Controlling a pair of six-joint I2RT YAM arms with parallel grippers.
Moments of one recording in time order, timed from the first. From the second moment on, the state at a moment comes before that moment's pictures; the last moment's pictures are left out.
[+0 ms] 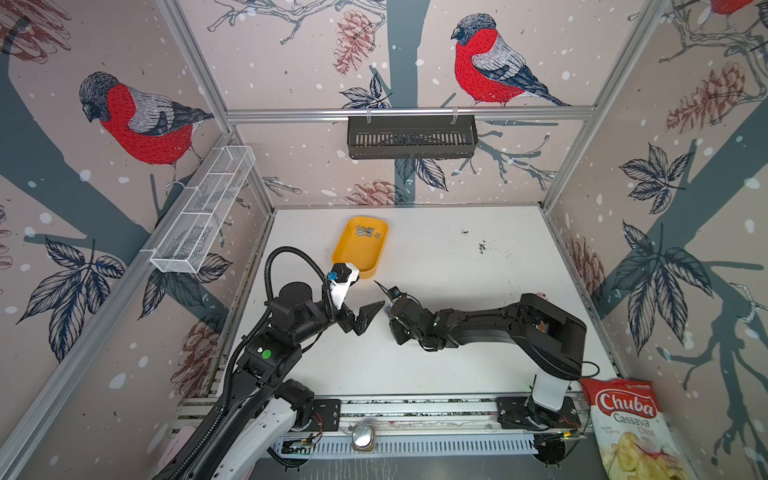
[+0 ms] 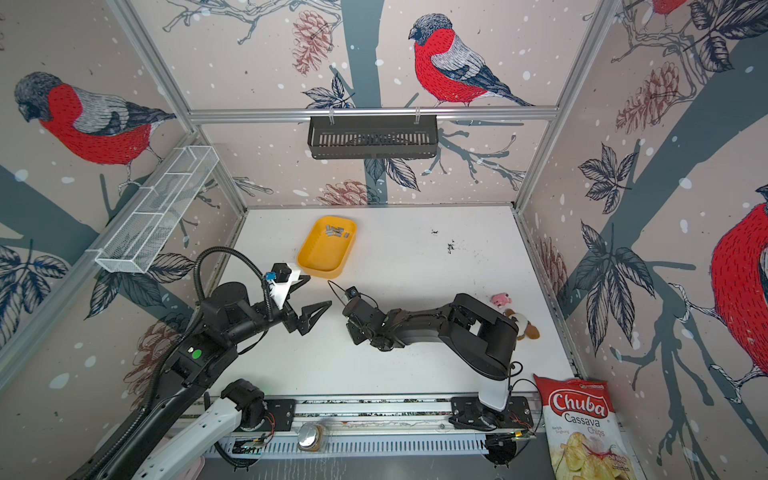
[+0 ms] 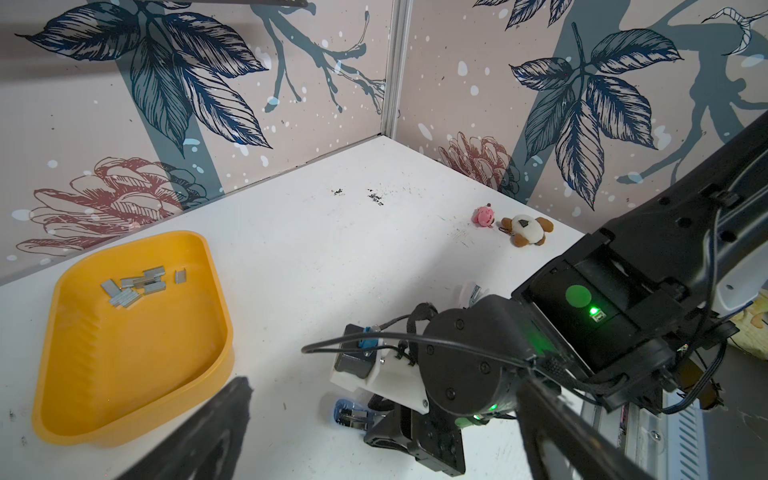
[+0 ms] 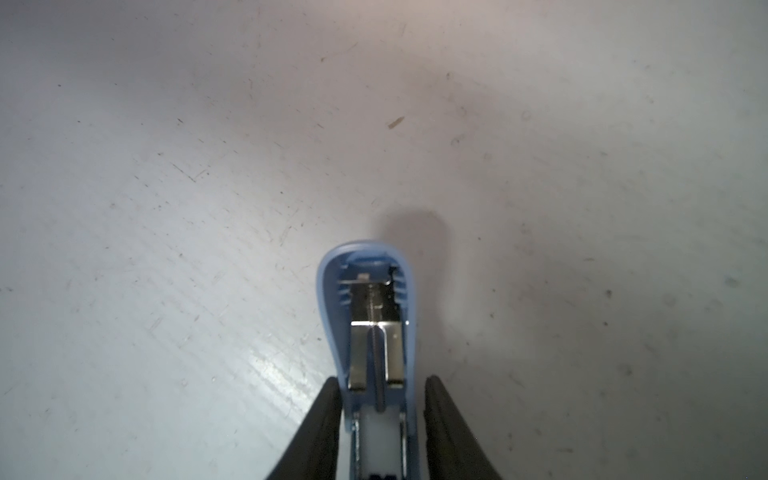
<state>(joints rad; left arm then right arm) -0.48 0.62 0.69 -0.33 0.42 0.01 1.10 1.81 0.92 0.01 0.16 0.42</state>
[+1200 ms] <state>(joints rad) -0.76 1.04 0.71 -0.07 0.31 -0.14 0.55 0.74 0.42 -0.33 0.10 0.62</state>
